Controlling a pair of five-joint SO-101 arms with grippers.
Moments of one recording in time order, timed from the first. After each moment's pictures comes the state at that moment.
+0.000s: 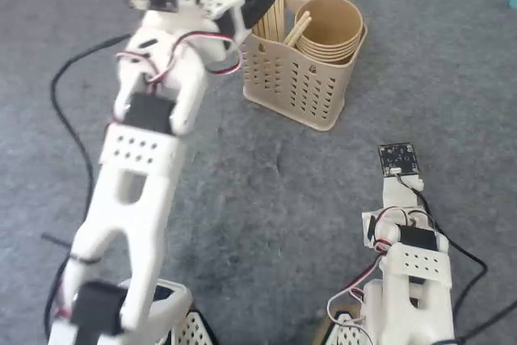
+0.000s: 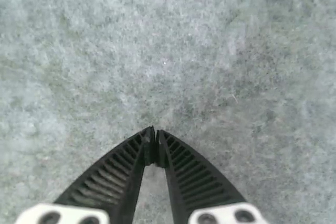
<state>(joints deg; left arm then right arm) 7.3 -19.2 11.7 22.9 12.7 8.0 -54.3 83.6 45.5 15.0</state>
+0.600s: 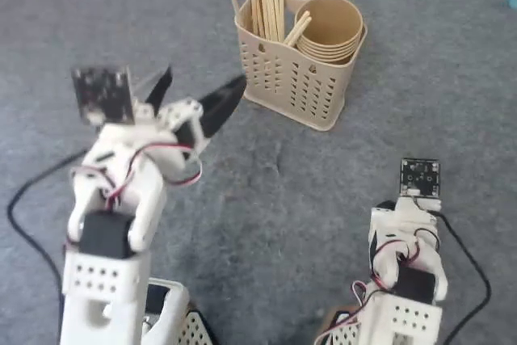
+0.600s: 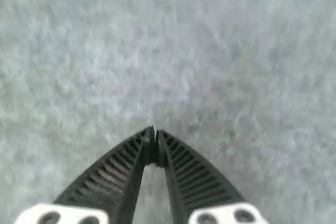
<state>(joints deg) 1.9 -62.1 47.7 44.7 13.3 10.8 -100.1 95.6 60.3 7.8</state>
